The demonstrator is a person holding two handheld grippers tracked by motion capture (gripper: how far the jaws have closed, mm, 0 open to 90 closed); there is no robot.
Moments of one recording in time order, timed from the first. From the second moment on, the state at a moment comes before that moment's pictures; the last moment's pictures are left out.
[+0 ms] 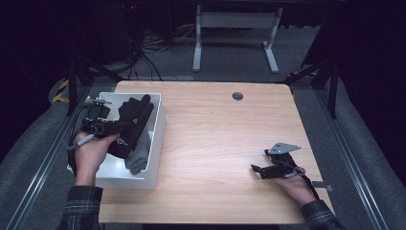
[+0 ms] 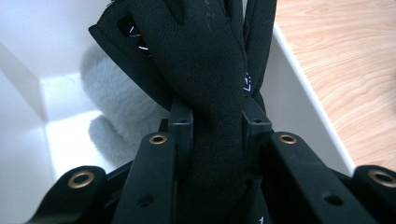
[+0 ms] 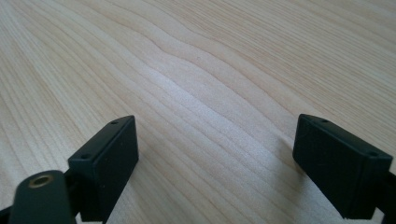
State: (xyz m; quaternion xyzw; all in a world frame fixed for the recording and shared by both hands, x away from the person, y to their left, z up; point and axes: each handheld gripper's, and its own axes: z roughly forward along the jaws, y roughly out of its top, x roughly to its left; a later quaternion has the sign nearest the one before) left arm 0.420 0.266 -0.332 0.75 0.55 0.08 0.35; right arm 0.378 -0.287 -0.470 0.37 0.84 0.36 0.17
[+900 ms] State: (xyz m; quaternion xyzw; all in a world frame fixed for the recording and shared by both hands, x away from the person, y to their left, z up) left arm 0.455 0.265 -0.372 0.76 0.57 0.10 0.30; right arm 0.377 -0.287 -0.470 0.37 0.84 0.36 0.17
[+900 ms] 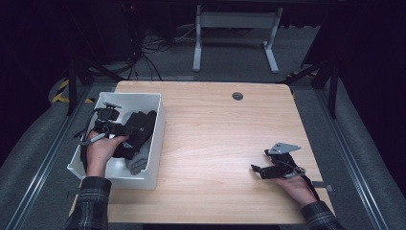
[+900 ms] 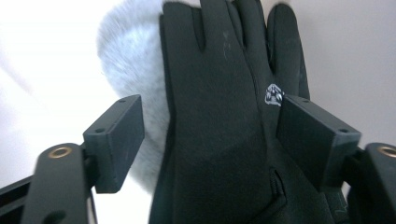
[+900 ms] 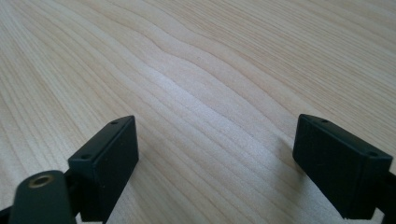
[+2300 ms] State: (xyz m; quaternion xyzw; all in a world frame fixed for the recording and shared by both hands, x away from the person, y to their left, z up) left arm 0.427 0.160 -0.310 0.81 0.42 0.10 0.40; right arm 0.377 -0.287 -0.470 0.37 0.84 0.36 0.17
